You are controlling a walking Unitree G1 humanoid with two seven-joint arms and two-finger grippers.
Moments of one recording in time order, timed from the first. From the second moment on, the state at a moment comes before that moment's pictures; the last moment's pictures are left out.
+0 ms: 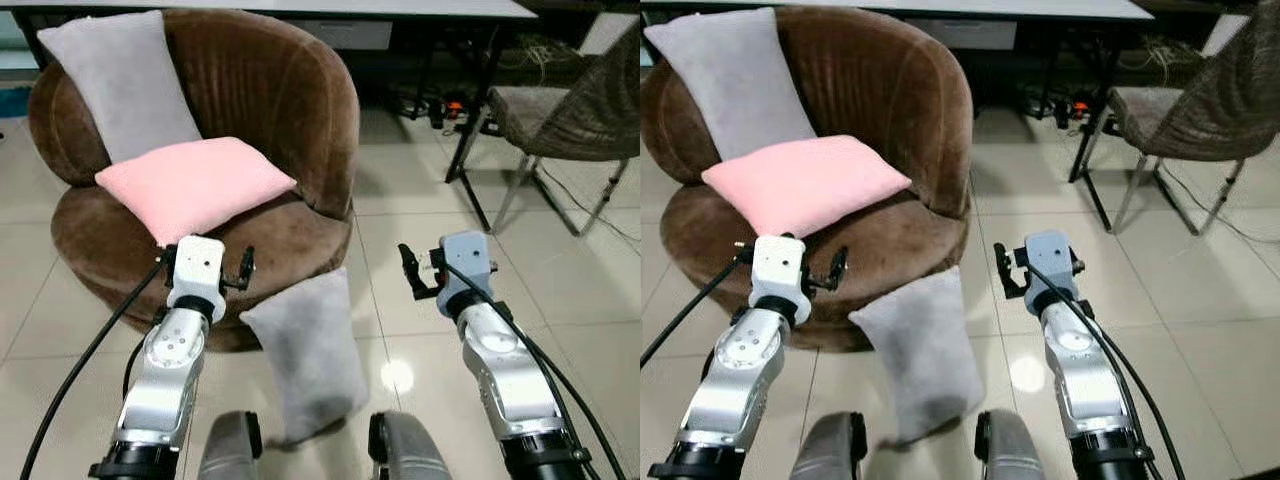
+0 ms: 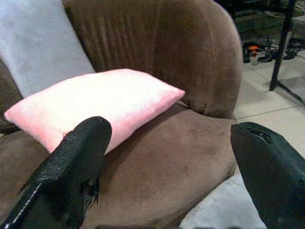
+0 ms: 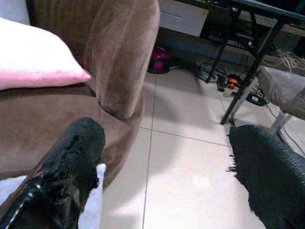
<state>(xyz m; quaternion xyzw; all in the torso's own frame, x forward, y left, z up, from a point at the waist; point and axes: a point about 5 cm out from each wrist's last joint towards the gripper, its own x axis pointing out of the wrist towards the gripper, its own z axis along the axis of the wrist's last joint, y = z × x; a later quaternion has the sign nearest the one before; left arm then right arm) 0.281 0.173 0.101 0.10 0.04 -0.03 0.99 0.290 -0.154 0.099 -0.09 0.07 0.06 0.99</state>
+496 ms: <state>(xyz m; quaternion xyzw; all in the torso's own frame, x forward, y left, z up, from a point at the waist) 0.279 0.184 0.102 0.11 0.05 -0.02 0.99 0.292 -0.141 0.100 -0.08 0.06 0.08 0.99</state>
